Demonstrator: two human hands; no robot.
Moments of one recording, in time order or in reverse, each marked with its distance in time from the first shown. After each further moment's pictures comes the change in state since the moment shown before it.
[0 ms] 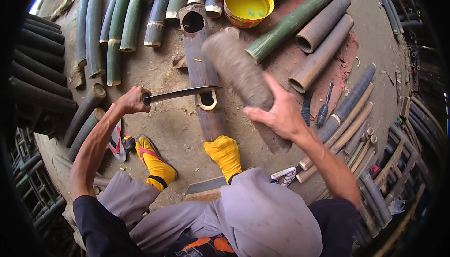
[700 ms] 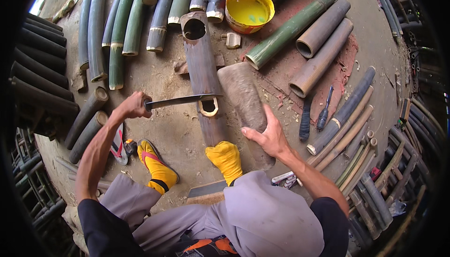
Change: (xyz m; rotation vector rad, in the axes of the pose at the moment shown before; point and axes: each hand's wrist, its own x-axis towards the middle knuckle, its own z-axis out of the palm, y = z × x) left_hand 0.001 -0.002 0.002 0.009 0.011 -0.050; right_hand -0.031 0.038 0.040 0.230 0.029 0.101
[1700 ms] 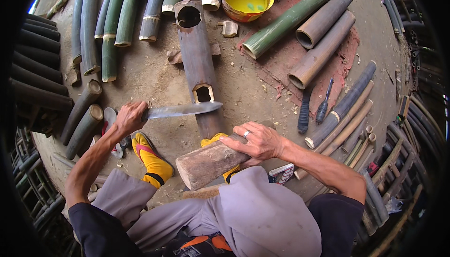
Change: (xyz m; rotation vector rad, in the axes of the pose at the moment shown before) left_hand -0.039 -0.010 0.062 0.402 0.327 0.304; right_hand -0.002 0.025 0.000 -0.596 -0.461 -1.009
